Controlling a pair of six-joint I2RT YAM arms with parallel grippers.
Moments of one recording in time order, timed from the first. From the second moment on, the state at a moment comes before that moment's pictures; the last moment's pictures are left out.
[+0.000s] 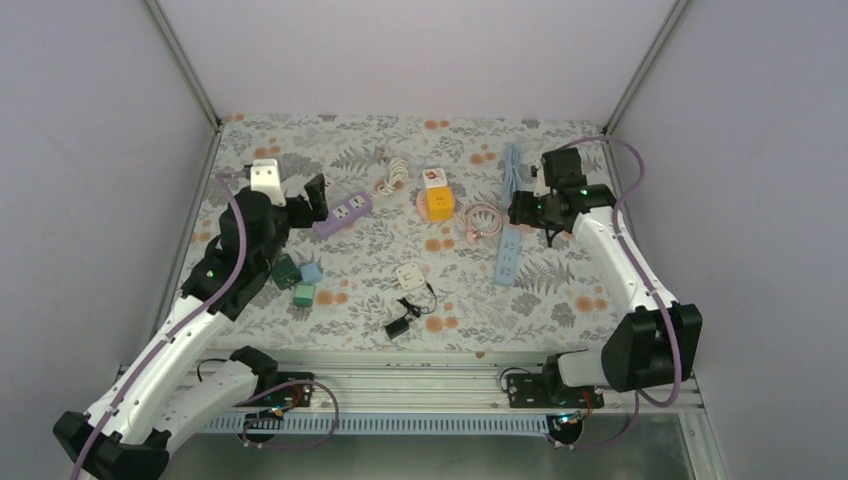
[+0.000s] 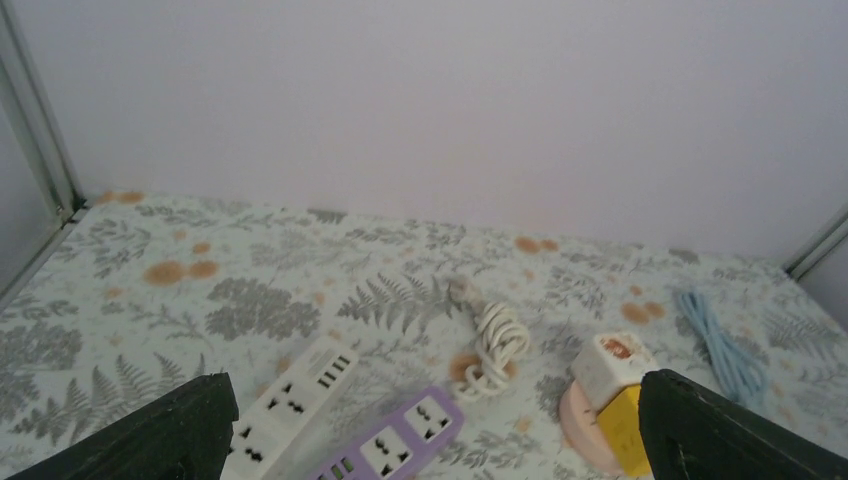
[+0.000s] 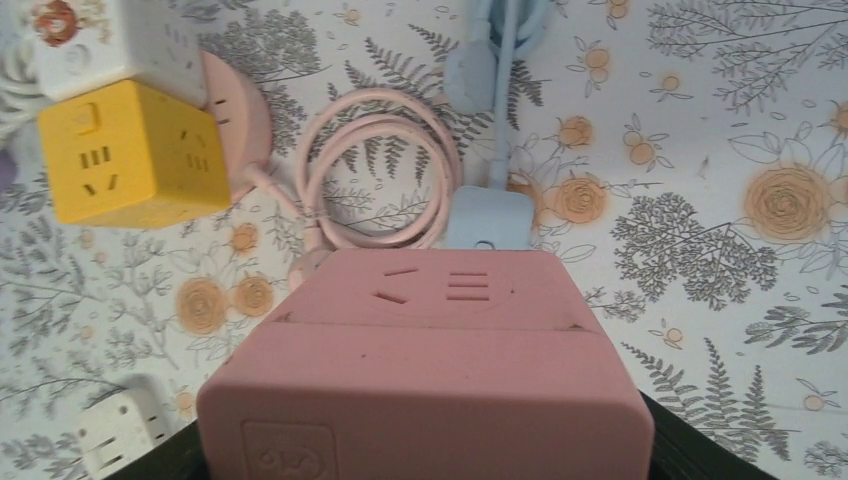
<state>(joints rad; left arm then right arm) -0.47 0.83 0.88 -0.27 -0.32 -0.33 0.17 1.35 1.18 -0.84 -0.08 0.26</state>
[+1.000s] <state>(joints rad) -0.47 0.83 0.86 -0.36 -0.22 -0.28 0.11 1.63 1.25 -0.93 -0.15 0.27</state>
